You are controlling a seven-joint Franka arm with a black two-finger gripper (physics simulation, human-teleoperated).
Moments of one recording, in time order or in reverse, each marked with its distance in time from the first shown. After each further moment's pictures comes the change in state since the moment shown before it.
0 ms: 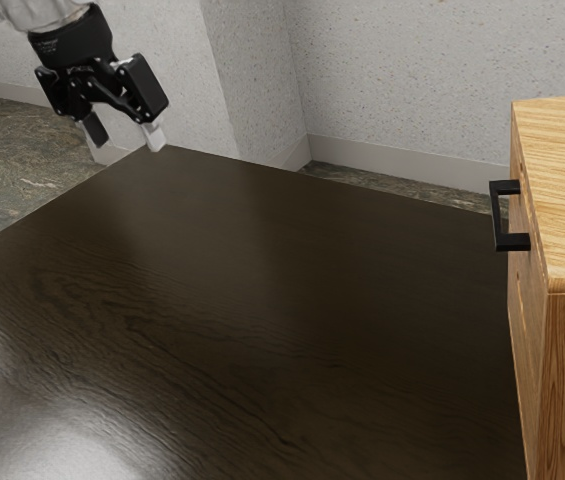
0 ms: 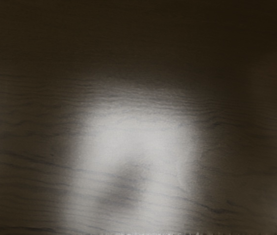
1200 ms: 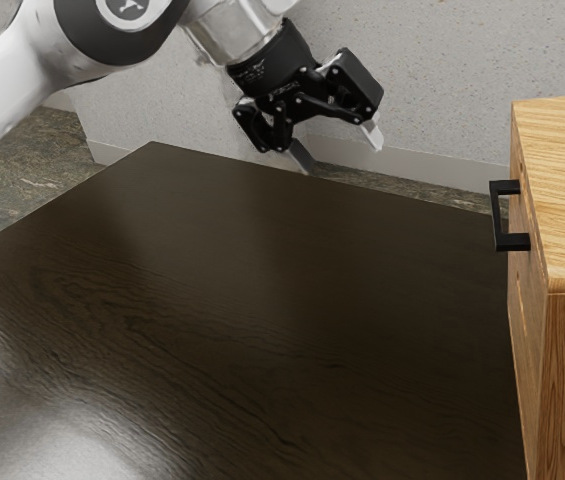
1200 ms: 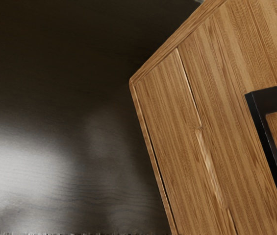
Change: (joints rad) arm -0.157 0.081 -0.121 -0.118 -0.207 0.412 -0.335
